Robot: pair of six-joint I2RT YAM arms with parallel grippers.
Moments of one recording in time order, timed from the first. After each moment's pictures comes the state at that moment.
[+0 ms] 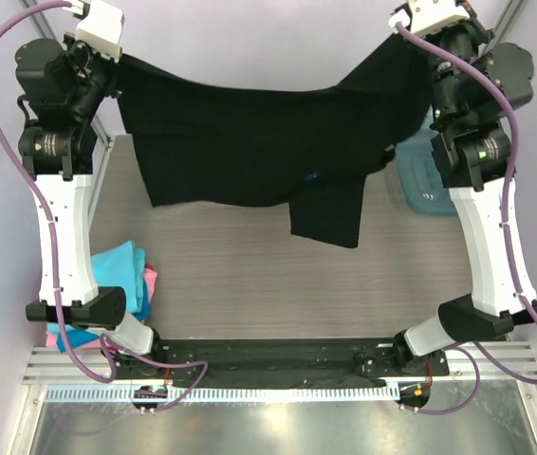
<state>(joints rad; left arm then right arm) -0.03 1.57 2.27 -0.64 0.10 0.44 0.32 1.50 2.15 -0.14 0.26 -0.95</state>
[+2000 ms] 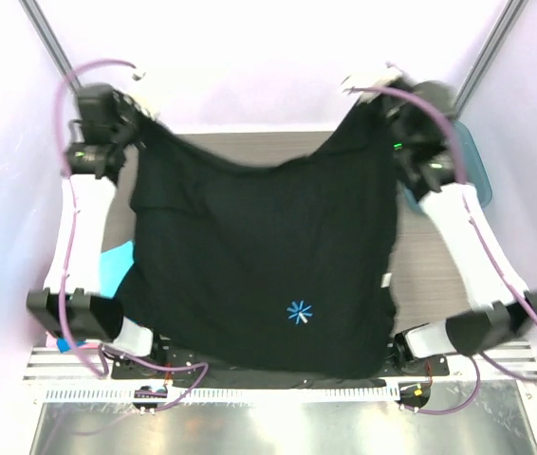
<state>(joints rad) -0.03 1.48 1.77 -0.58 0.11 0.63 0.31 1.39 1.67 -0.09 0.15 -0.94</state>
